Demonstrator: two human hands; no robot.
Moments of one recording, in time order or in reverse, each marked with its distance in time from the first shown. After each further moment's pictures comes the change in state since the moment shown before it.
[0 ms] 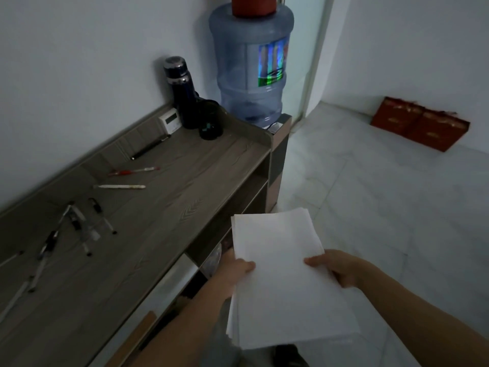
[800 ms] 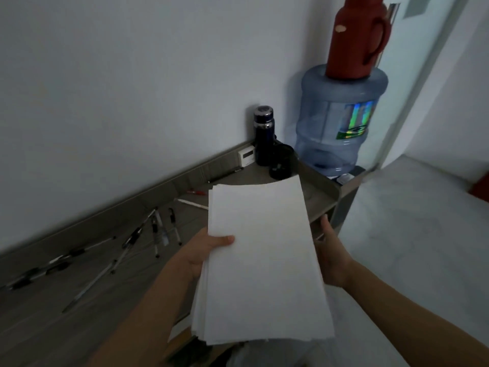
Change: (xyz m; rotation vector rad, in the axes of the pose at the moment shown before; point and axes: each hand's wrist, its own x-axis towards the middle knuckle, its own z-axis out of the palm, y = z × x) left_hand -0.054 0.095 -0.161 -0.458 0.068 0.322; right_hand 0.019 -0.172 0.125 0.180 -0.421 -0.205
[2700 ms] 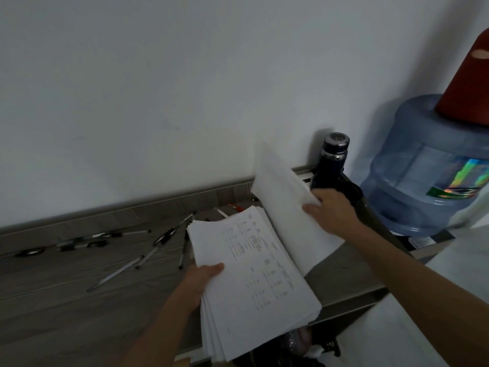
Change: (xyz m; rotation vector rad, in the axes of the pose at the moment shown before) left_hand 0.045 -0.036 -0.063 -0.333 0.681 -0.157; right_hand 0.122 -0.159 0.119 -1.582 0.224 -0.764
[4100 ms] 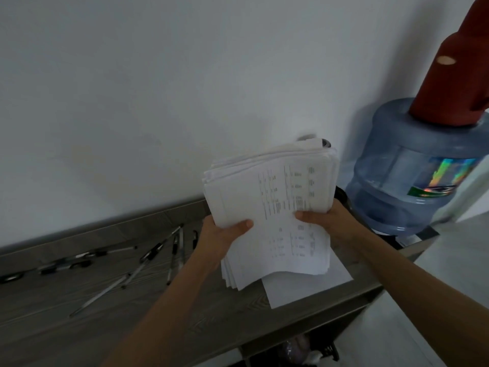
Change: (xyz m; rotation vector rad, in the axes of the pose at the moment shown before) left_hand -0.034 0.079 0.083 0.114 -0.373 0.656; right_hand -0.011 0.034 -0.015 0.933 -0.258 0.039
